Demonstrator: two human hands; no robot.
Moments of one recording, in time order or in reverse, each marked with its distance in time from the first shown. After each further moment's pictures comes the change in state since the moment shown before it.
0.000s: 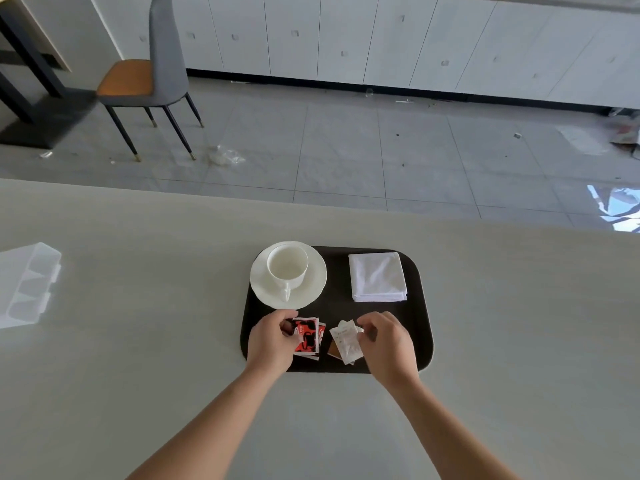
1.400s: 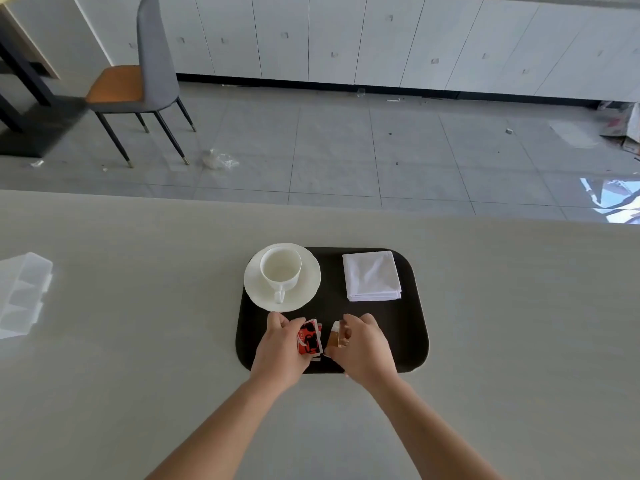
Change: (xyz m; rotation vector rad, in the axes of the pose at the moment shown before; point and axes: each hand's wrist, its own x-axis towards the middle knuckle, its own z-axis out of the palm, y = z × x) left_hand -0.009 0.000 0.012 0.355 -0.134 0.235; right_hand 0.000 -0.018 0.018 -0.059 -0.196 0.063
